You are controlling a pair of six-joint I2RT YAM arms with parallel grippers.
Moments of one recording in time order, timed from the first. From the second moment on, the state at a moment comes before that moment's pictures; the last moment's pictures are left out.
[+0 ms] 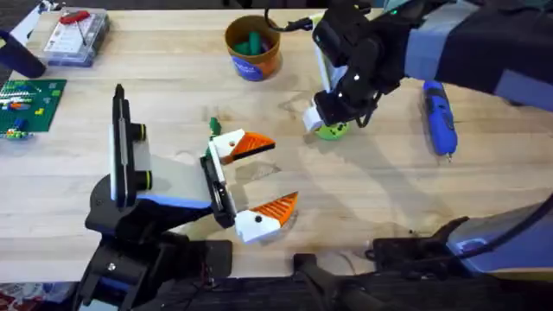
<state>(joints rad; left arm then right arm) -0.25 0.00 0.00 -0.08 0.97 -0.09 0.55 1.68 1.21 -0.94 0.04 0.23</state>
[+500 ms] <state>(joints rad) -0.25 0.00 0.00 -0.08 0.97 -0.09 0.53 1.62 1.22 -1.04 0.10 0.22</state>
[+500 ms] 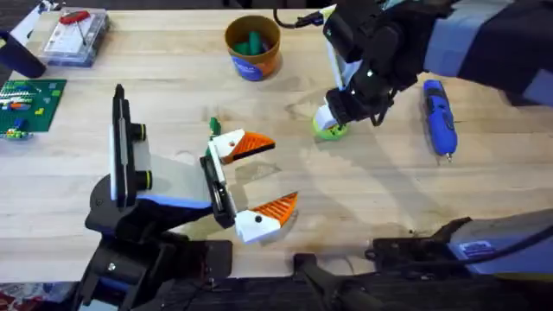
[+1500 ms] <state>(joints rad) -0.25 0.00 0.00 -0.08 0.97 -0.09 0.50 1.58 1.06 -0.90 0.10 0.22</state>
